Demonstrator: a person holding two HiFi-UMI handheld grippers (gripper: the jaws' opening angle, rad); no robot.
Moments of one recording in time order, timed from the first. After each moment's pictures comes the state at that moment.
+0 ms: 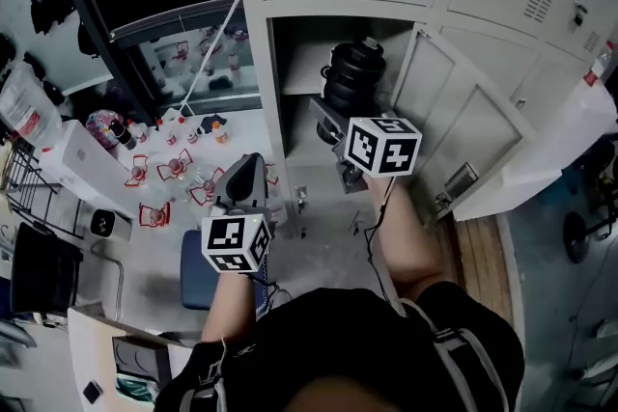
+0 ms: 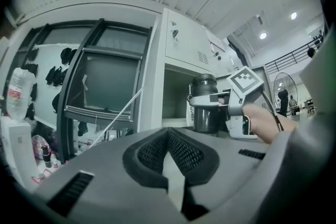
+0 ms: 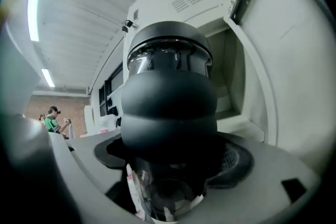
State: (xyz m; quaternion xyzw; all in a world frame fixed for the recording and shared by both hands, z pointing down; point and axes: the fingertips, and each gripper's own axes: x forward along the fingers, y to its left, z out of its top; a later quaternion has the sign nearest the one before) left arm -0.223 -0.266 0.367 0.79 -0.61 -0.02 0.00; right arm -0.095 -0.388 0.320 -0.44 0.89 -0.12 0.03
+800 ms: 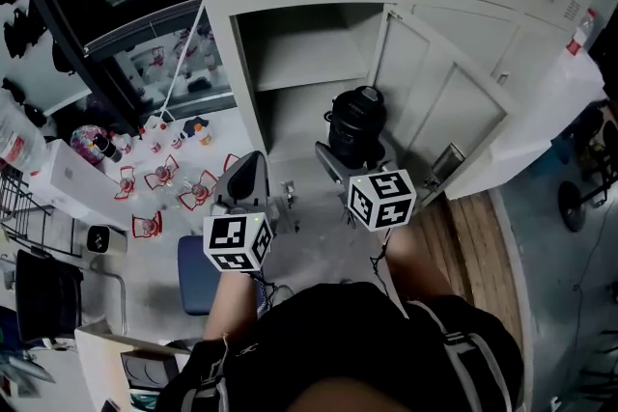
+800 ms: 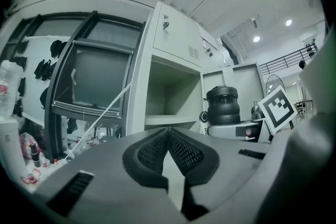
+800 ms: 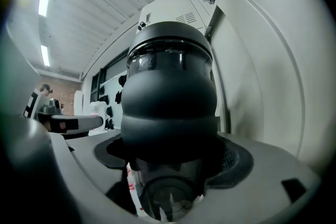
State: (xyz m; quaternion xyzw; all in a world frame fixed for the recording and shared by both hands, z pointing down) left arm -0.184 -0.278 0.380 0.82 -0.57 -0.01 0.01; right arm -0.036 -0.327 0.399 -0.50 0.86 -0.06 0.00
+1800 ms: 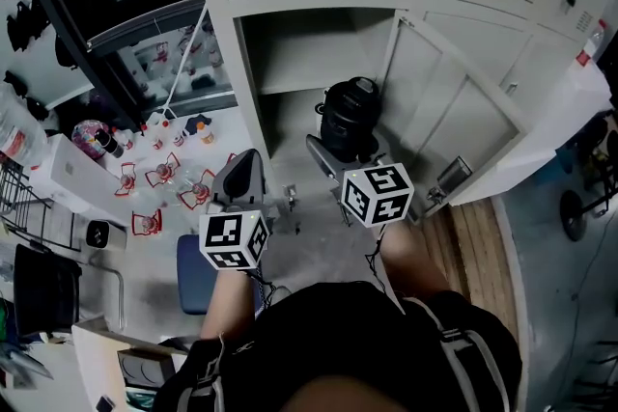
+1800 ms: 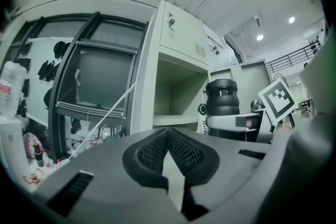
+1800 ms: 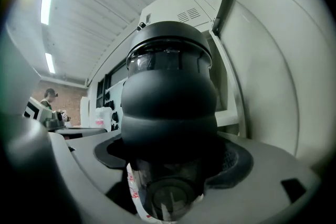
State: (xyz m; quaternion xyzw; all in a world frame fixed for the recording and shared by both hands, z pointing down) left arm -0.197 -0.301 0.381 0.81 -0.59 -0.01 0.01; right arm -0.060 -0.354 0.380 -0.47 0.88 -0.06 0.02
